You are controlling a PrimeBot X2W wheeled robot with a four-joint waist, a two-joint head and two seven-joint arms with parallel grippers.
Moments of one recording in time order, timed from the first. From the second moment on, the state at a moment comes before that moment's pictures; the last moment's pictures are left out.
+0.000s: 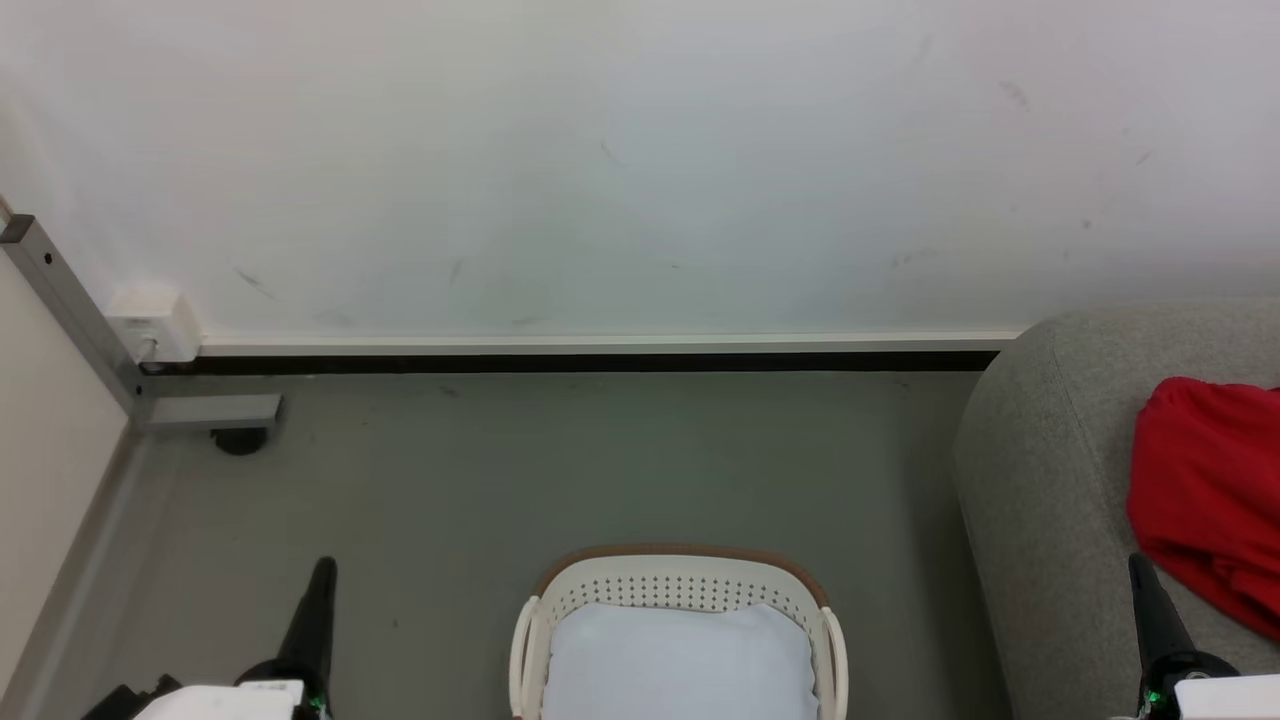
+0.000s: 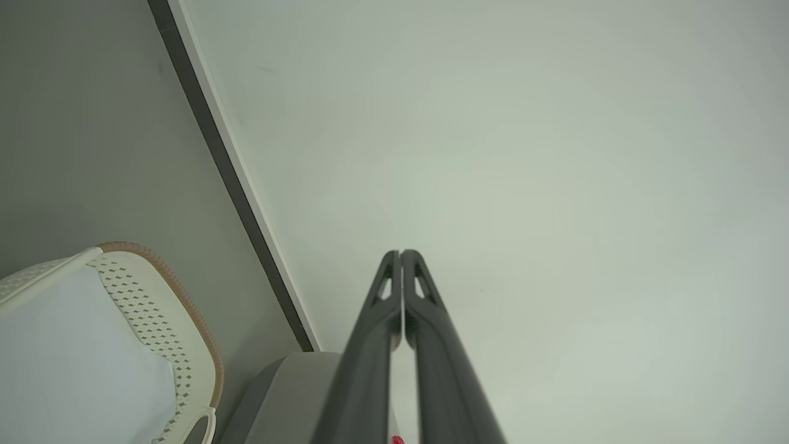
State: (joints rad) left arm -0.07 0.06 0.07 0.25 -1.46 -0.13 0.05; right arm -0.08 -0.04 -0.10 0.26 1.43 0.13 0.07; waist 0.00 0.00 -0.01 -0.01
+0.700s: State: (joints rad) left arm -0.10 0.06 0.09 0.25 -1.60 -0.13 0.10; right arm -0.10 -0.05 -0.11 0.25 1.58 0.13 0.11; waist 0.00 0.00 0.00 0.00
